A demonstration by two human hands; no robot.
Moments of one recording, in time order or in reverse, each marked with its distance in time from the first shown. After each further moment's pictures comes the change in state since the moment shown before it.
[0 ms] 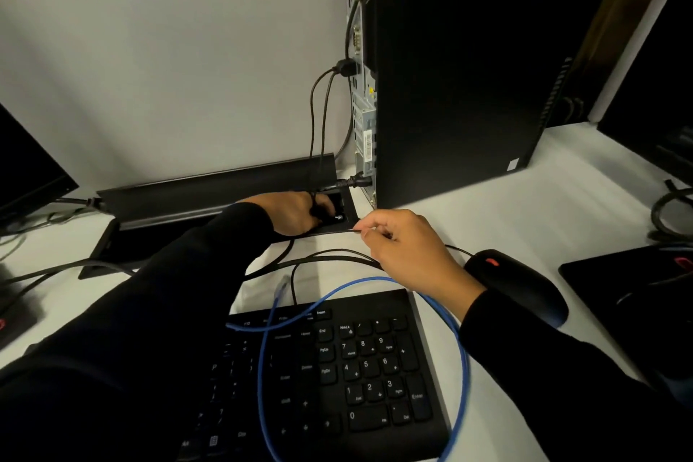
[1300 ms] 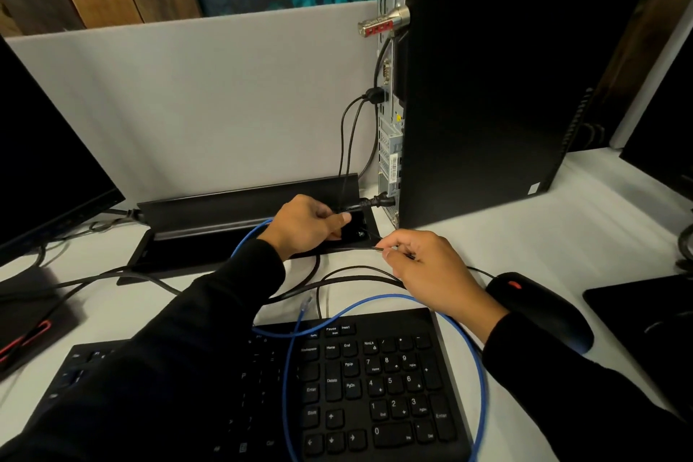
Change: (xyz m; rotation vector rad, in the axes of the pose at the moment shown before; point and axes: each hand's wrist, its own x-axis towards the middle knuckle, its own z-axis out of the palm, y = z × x) left_hand -0.026 -0.001 0.015 -0.654 0.389 -0.093; right_hand 0.002 0.006 0.004 0.012 0.010 -0.034
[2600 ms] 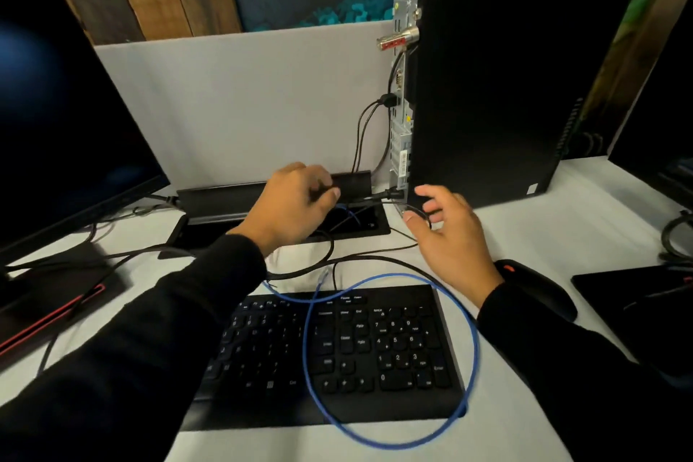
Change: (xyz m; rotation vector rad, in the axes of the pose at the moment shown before) left_hand -0.079 0.023 -0.047 0.502 0.365 0.458; right_hand -0.021 -0.026 -0.017 0.020 0.332 -0.092
